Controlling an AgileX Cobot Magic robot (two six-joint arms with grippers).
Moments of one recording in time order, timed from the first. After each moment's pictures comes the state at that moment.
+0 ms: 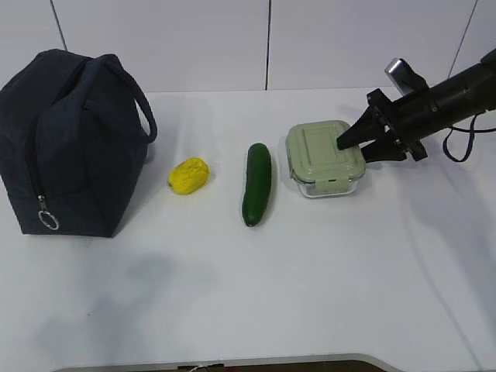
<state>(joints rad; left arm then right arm) 0.06 0.01 -0.51 -0.29 1.12 0.24 -0.12 2.32 -1.79 0.97 1.19 -0.58</state>
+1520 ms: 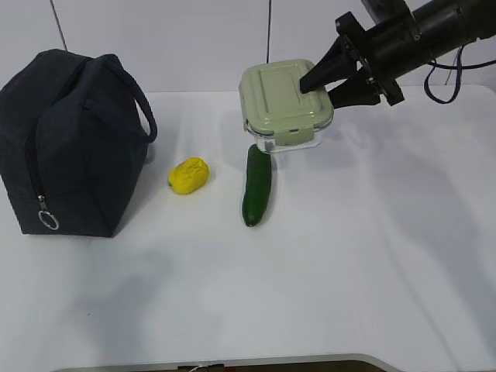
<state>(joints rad) 0.06 0.10 -0.53 -0.39 1.07 0.22 0.03 2.08 -1.78 0.97 1.21 -0.43</state>
